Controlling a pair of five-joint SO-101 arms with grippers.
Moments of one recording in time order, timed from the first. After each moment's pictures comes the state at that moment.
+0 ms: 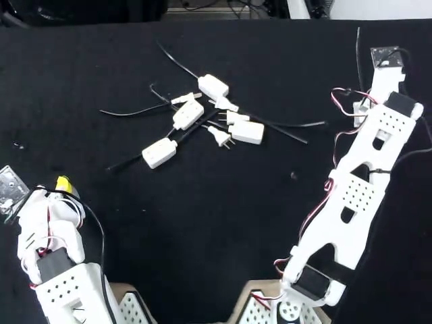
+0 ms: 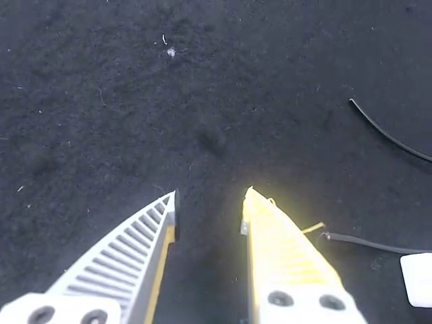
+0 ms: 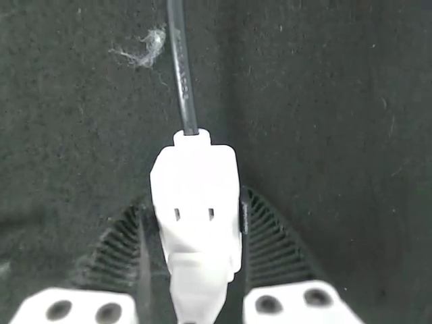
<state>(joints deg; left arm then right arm) -35.1 -91.5 92.3 40.0 11.3 30.9 76.4 -85.9 78.8 29.8</state>
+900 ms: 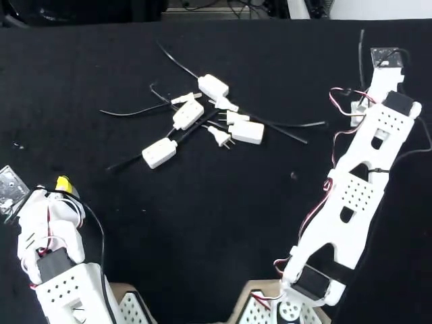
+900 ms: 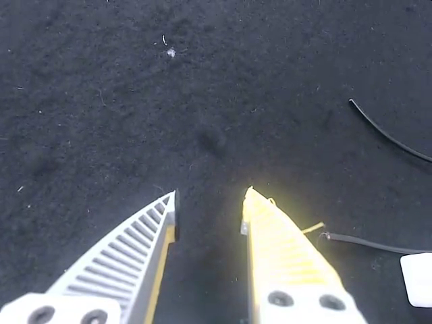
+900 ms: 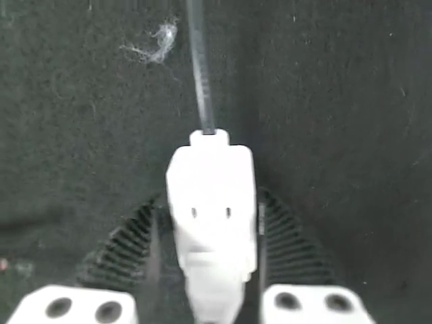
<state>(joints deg) -35.1 -91.5 92.3 40.0 11.3 30.5 76.4 -85.9 80.6 24.9</state>
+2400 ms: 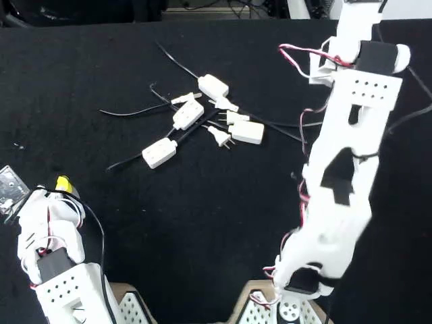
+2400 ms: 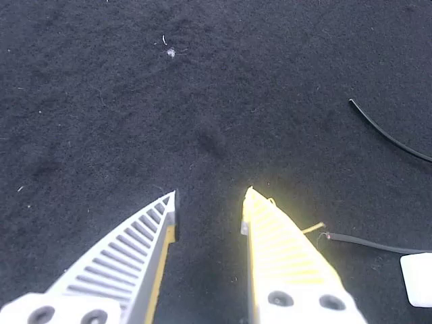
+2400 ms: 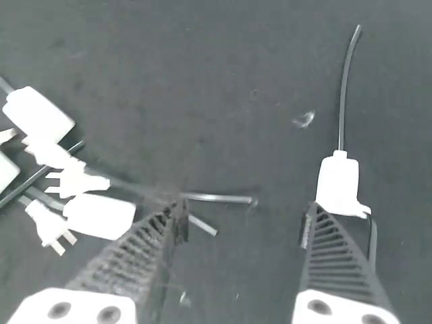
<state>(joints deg) -35.1 -91.5 92.3 40.0 11.3 11.8 23.6 -57.3 99.4 10.4</state>
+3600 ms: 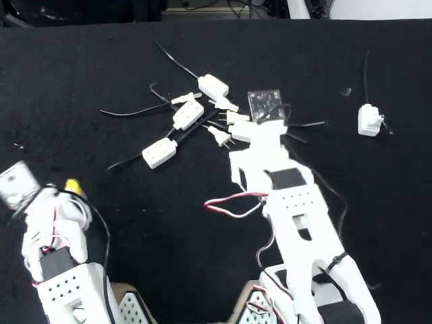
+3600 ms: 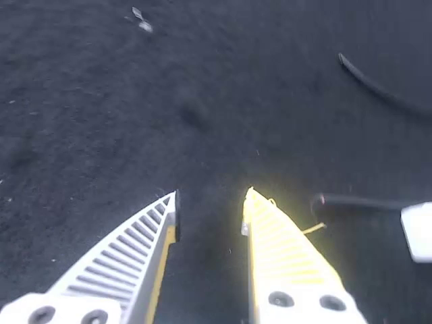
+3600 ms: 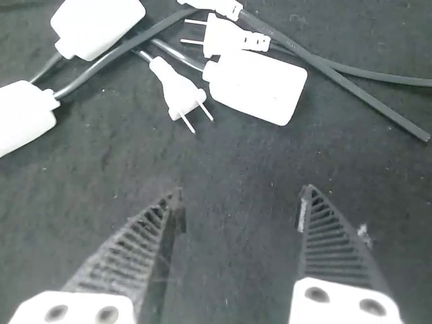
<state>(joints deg) -31.6 -91.5 92.3 43.5 7.8 -11.4 -33.7 59.0 37.9 -2.8</state>
